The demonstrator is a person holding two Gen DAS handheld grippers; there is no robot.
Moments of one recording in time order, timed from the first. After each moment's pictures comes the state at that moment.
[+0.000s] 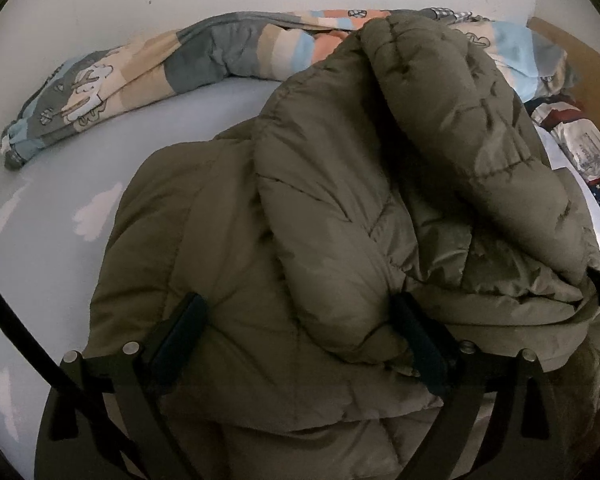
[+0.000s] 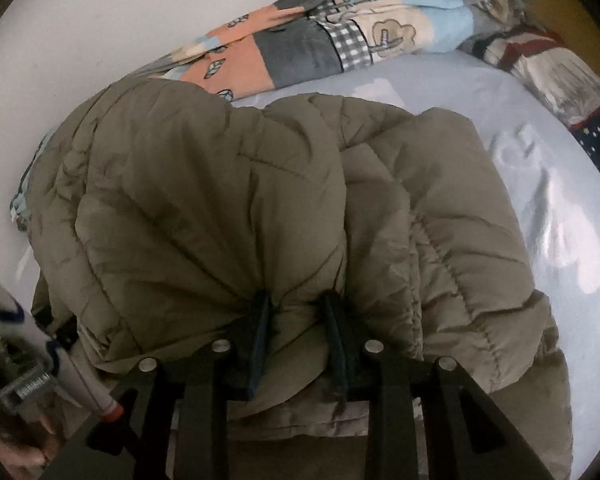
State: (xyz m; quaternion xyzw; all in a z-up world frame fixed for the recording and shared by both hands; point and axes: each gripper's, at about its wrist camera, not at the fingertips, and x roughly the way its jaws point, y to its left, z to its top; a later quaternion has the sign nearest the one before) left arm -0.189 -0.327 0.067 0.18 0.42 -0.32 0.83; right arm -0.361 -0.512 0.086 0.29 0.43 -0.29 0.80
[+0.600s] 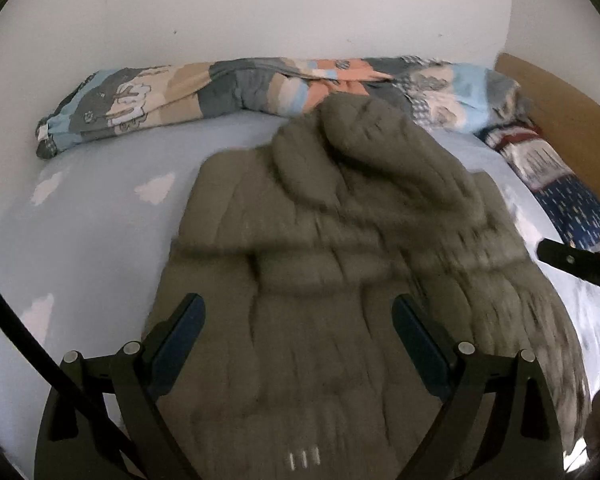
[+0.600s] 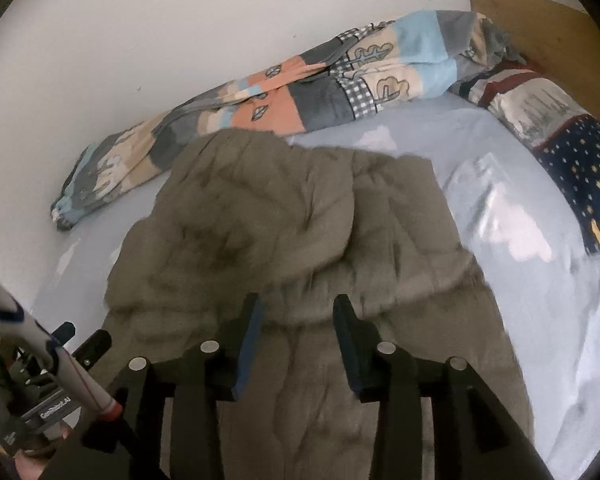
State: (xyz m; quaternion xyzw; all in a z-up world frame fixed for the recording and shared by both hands) left arm -0.319 -0.207 0.142 0.13 0.38 -0.35 0.84; right arm -0.443 -0.411 0.189 0.27 0.38 -0.28 0.84
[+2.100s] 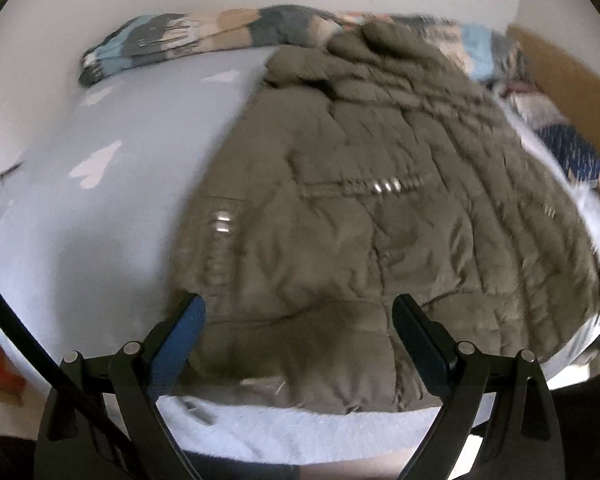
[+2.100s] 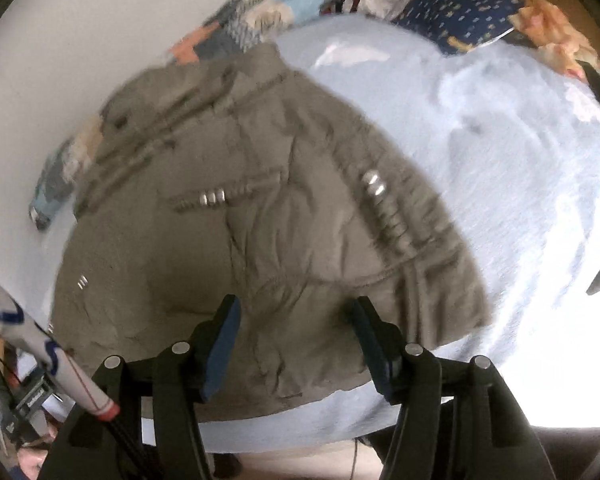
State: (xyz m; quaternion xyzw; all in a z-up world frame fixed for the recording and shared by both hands) left arm -0.408 -0.031 0.086 0.13 0.44 -0.31 0.83; right arm -0.676 -0.309 0.132 0.37 0.38 -0.36 0.77
